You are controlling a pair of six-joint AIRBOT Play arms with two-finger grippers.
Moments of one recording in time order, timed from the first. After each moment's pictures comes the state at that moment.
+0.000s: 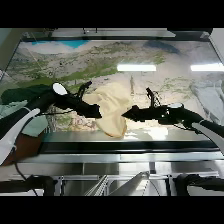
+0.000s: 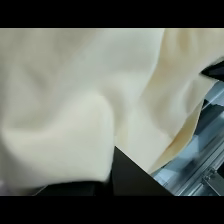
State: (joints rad) left arm -0.29 -1.53 1.09 0.78 -1.13 -1.20; right arm 0.21 -1.48 0.74 -0.08 0.95 0.79
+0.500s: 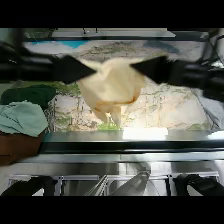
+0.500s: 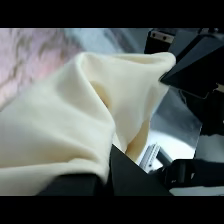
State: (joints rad) left arm -0.27 -1.01 1.47 0.55 -1.23 -1.21; right arm 0.18 -0.91 1.15 -0.11 1.06 0.80
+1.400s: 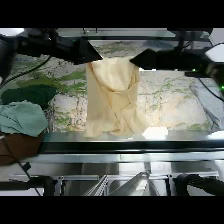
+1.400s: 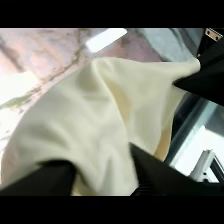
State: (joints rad) left arm -0.20 -1.57 1.78 0.73 -1.28 -1.29; right arm 0.17 -1.35 1.35 -0.51 0.94 0.99
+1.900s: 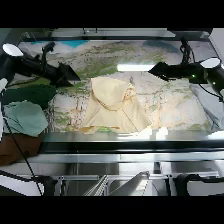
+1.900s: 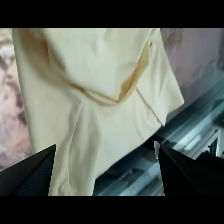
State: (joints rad) left arm 0.05 -1.72 1.62 0.76 -1.52 -1.30; right arm -0.09 -1.59 1.35 -0.61 0.96 1.04
